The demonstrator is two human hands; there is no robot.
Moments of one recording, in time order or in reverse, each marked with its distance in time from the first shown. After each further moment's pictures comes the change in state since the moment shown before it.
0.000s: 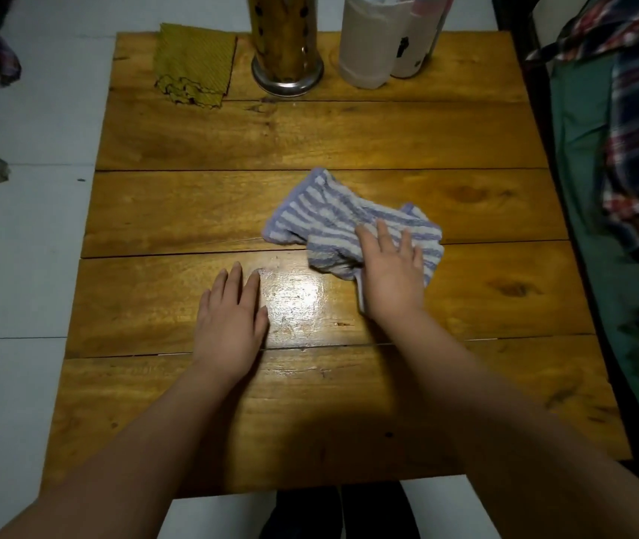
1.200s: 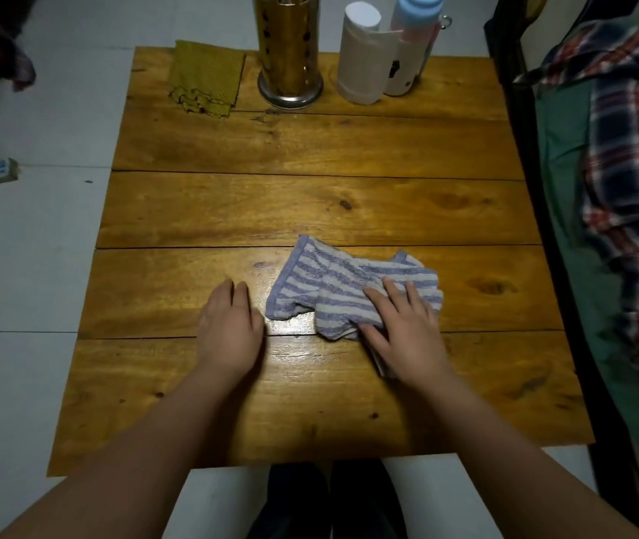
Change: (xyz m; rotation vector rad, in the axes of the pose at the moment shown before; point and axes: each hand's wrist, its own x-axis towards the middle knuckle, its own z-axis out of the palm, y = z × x) left_hand -0.027 0.016 -0.011 -0.174 0.036 -0.173; right_hand -0.090 0.038 -0.008 0.068 -0.160 -0.117
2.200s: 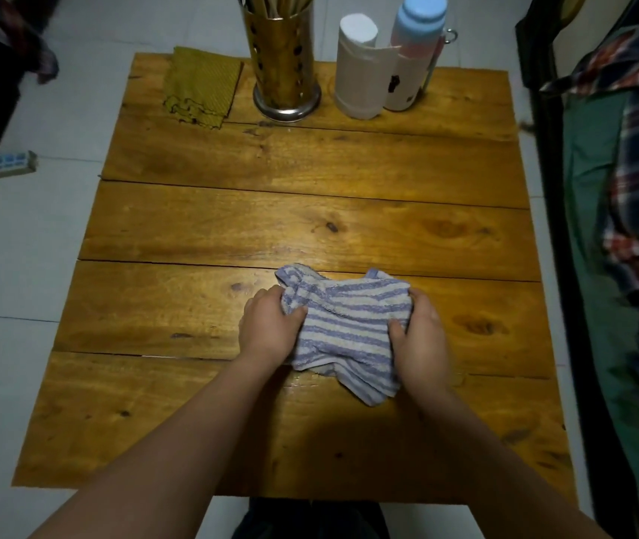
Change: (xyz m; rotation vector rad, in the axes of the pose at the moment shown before) left_hand 0.041 0.084 0.024 -0.378 -0.042 -0.181; right_hand 0.039 0.038 -0.022 0.475 0.251 0.304
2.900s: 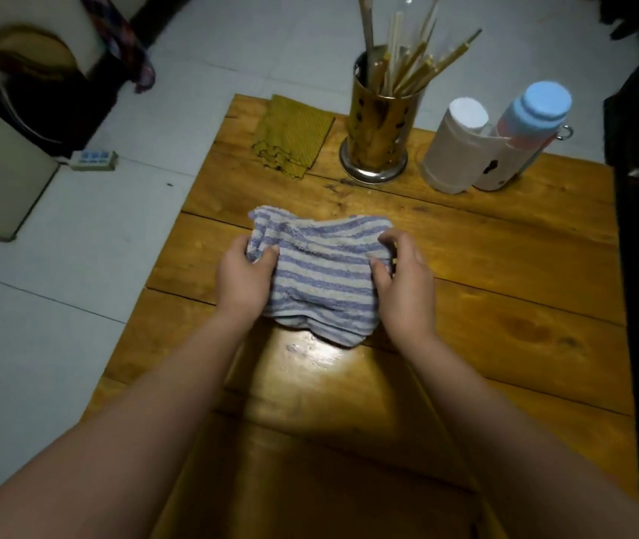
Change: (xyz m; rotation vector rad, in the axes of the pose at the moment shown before) left_hand 0.102 -0.002 -0.120 -0.540 0.375 -0.078; right_hand 0.099 -0.165 0.032 0.120 -0.021 -0.445
